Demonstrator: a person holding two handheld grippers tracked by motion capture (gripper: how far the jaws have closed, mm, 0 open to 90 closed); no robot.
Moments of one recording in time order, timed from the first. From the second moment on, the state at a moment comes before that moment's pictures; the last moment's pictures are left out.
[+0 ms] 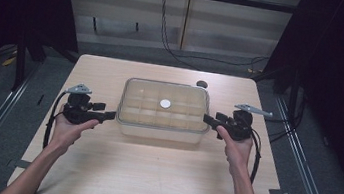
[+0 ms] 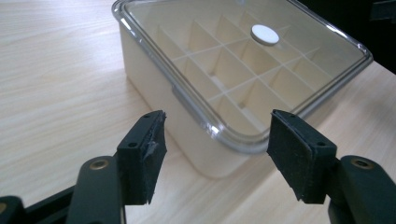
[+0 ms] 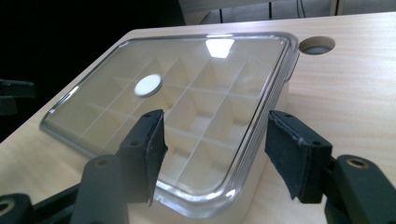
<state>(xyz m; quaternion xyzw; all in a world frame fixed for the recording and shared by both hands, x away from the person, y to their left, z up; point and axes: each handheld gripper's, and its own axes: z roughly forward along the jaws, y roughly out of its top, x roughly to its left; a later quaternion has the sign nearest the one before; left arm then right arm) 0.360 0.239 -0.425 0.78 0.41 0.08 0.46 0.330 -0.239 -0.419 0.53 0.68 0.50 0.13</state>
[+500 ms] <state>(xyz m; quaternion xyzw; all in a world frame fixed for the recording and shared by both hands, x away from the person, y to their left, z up) 0.314 0.266 -0.435 0.80 0.40 0.08 0.43 0.267 -0.248 -0.419 0.51 0.70 0.49 0.14</state>
